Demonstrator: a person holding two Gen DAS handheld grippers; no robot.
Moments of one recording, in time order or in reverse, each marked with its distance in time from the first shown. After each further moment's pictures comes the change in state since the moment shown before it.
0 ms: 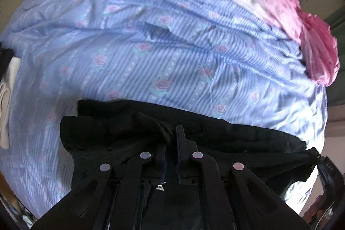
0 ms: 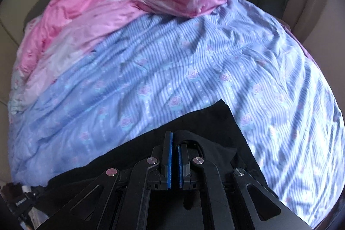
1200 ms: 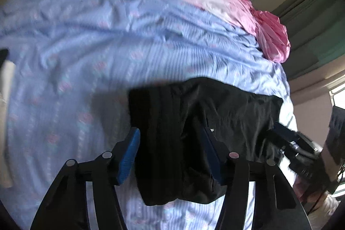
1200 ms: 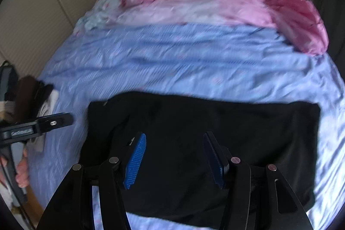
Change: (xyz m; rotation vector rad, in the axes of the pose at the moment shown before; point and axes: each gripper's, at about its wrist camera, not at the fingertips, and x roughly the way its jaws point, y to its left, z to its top) left arm -0.041 0.140 -0.043 0.185 -0.071 -0.361; right arm -0.075 0.170 -0.159 -0.565 -0.004 0.307
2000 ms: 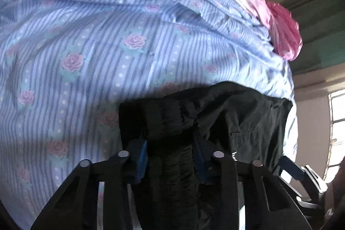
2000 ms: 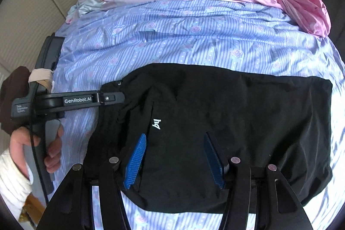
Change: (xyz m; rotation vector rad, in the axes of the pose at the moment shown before) left arm 0.074 0.027 0.036 -0.045 0.109 -0.045; right arm 0.030 0.037 -0.008 0.060 0.076 -0.054
